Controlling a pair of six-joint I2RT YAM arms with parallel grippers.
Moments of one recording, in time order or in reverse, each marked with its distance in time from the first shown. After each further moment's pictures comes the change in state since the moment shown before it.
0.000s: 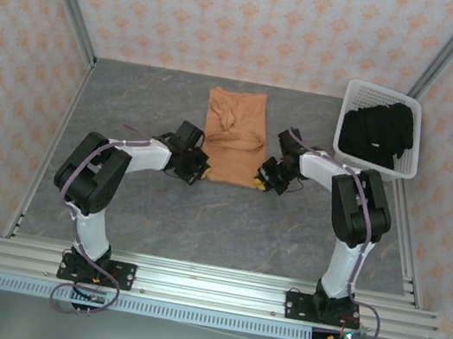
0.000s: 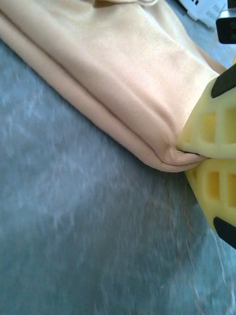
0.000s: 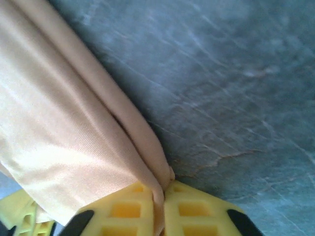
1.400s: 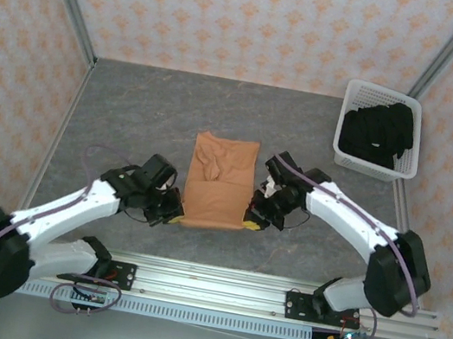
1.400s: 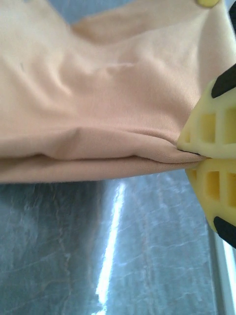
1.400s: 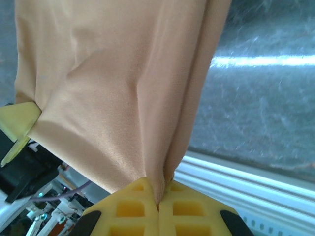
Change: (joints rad) left arm -0.161 -0.790 -0.344 -0.502 0.064 0.282; right arm 0.259 -0.539 -0.220 -0.359 -0.165 -0.172
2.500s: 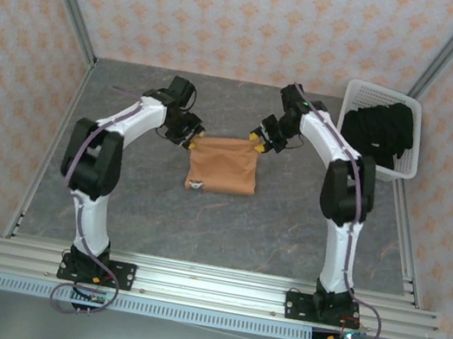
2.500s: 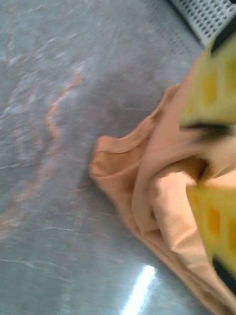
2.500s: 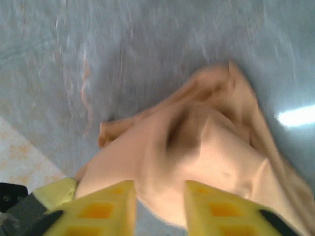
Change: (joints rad) left arm 0.338 0.964 0.874 -0.011 -0.032 -0.090; right arm -0.300 0.839 0.946 -0.022 0.087 0.179
